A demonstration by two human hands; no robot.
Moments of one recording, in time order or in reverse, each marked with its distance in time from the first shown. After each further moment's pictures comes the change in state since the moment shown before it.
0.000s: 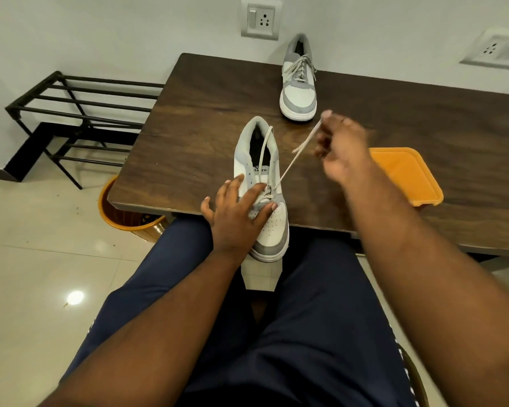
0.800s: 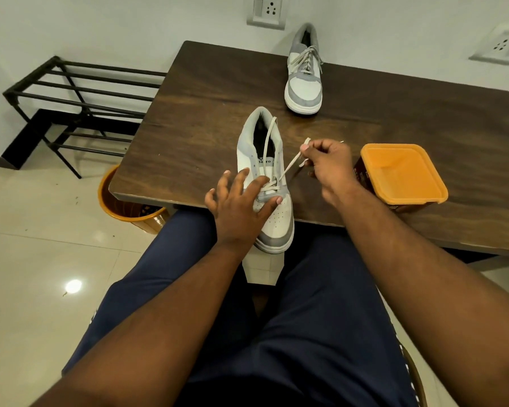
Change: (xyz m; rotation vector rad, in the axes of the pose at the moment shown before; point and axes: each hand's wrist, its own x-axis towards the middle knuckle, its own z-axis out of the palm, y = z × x) left_hand 0.003 -0.002 0.005 0.024 0.013 0.003; right_hand -0.008 0.047 -0.006 -0.435 -0.035 -0.092
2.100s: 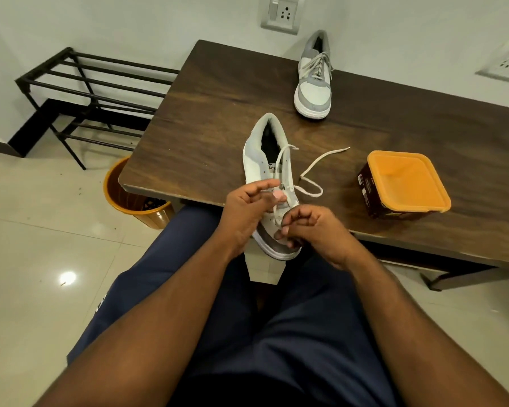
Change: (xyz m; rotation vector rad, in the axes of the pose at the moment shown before) left_hand -0.002 0.017 -0.054 -1.349 -0.371 -0.550; right_hand -0.091 0.042 -0.020 -0.077 -0.614 0.057
